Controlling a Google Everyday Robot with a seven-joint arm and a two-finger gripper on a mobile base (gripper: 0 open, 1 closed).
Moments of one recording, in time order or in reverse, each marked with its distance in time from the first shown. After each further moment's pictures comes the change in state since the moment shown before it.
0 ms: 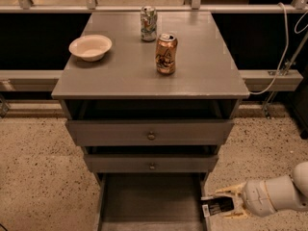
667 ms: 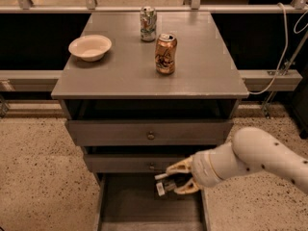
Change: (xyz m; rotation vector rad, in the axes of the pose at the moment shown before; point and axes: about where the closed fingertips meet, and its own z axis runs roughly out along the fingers) arm -0.120 -0.100 0.057 -0.060 0.074 -0.161
